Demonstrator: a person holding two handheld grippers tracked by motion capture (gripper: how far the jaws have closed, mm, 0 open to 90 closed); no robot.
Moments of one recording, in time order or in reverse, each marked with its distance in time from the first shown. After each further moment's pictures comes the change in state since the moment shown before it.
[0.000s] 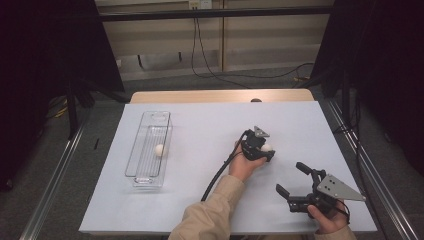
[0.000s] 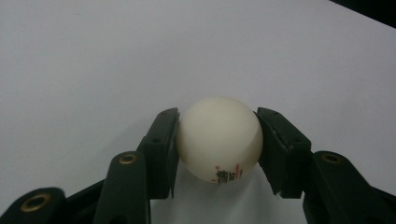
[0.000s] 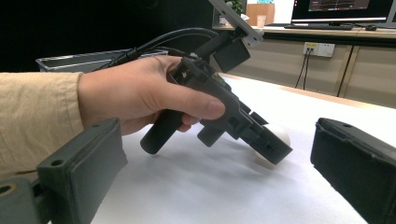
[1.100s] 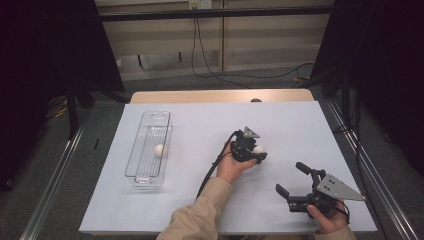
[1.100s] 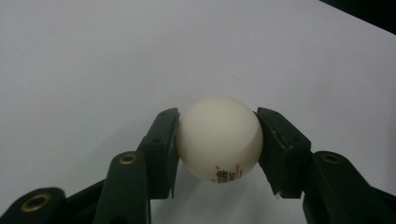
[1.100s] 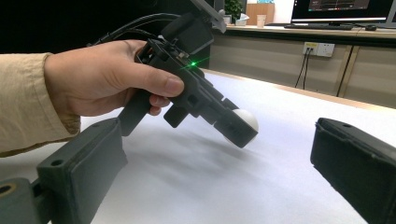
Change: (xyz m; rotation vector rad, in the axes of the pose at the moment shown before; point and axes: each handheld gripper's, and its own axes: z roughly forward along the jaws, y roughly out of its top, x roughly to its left) left arm 0.009 -0.009 -0.035 0.018 -0.031 0.000; right arm 0.000 0.000 0.001 0.003 -0.003 -0.005
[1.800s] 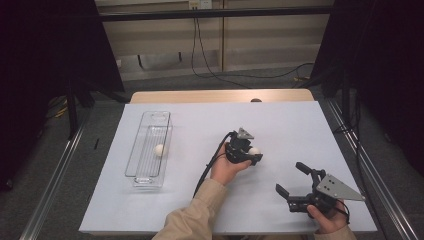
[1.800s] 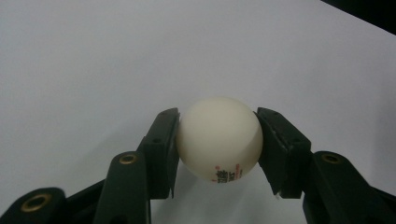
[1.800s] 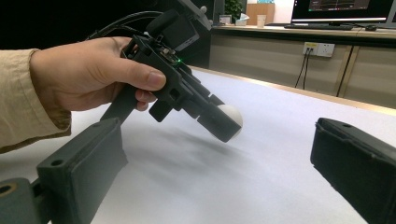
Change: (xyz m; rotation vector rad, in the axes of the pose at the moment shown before) left arm 0.005 -0.007 -0.015 -0.001 -0.011 -0.008; right arm 0.000 0.000 0.000 0.000 -0.001 -0.002
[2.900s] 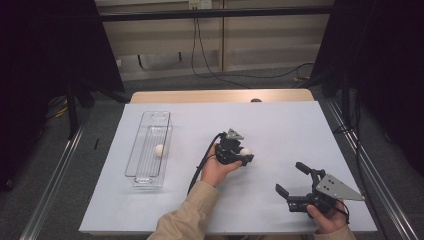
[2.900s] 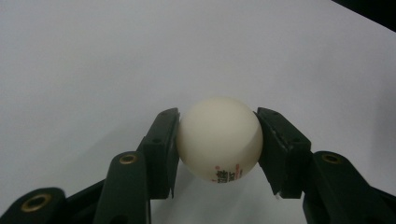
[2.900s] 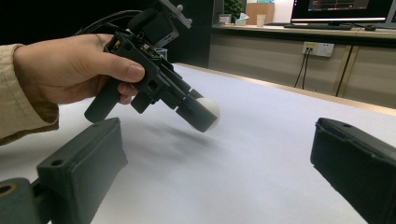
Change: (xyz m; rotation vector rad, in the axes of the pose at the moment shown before) left arm 0.012 -0.013 -0.021 -0.003 0.006 -0.035; right arm 0.000 0.000 0.001 0.003 -0.002 0.000
